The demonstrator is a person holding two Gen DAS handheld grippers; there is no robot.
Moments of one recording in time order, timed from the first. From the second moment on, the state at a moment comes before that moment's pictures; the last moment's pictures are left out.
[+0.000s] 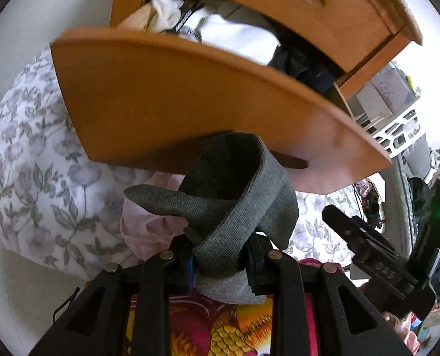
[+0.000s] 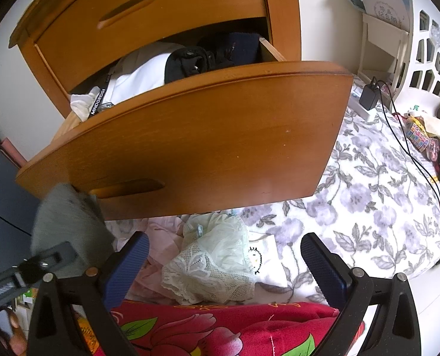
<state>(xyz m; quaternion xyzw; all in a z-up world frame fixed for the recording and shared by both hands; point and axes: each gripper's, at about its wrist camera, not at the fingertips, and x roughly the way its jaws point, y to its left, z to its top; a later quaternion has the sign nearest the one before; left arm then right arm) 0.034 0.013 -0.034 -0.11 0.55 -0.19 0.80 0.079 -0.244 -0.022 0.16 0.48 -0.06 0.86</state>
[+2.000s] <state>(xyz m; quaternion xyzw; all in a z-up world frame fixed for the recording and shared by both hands) 0.035 0.013 -0.014 -0.06 0.49 -0.12 0.86 0.079 -0.244 -0.022 0.16 0.48 -0.06 0.86</state>
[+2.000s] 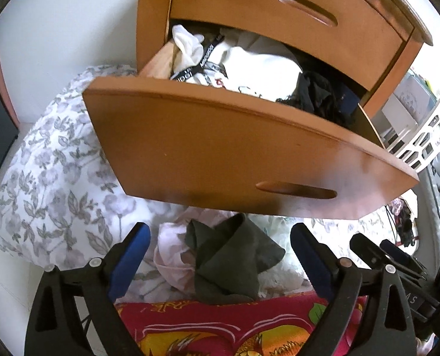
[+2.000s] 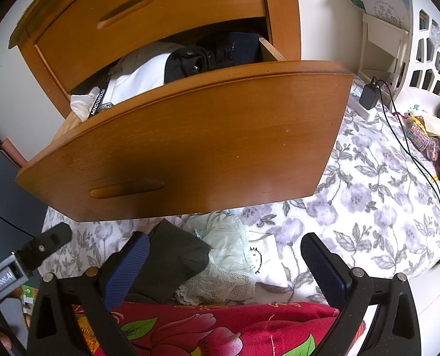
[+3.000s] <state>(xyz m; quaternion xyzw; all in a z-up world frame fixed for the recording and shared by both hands) 0.025 0.023 0.012 -0.05 0.41 -0.10 0.91 0.076 -0.240 -0.015 0.15 0.47 -0.05 0.87</state>
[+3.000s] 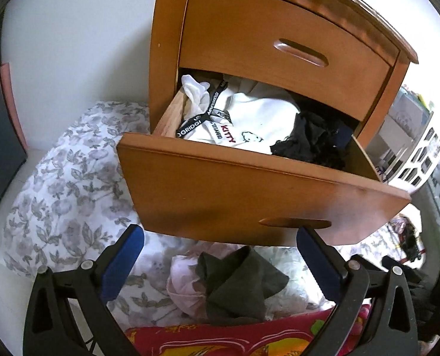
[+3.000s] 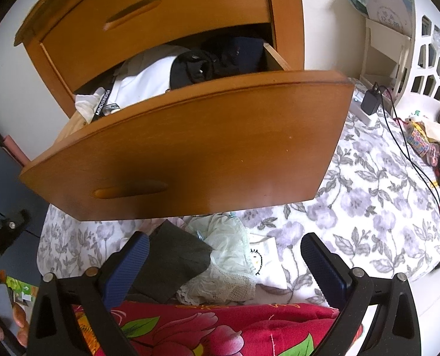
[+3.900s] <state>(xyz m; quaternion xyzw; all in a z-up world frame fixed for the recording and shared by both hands) 0.026 0.011 -0.002 0.01 0.42 -0.04 0.91 0.069 -0.233 0.040 0.09 0.40 -0.01 0.91</state>
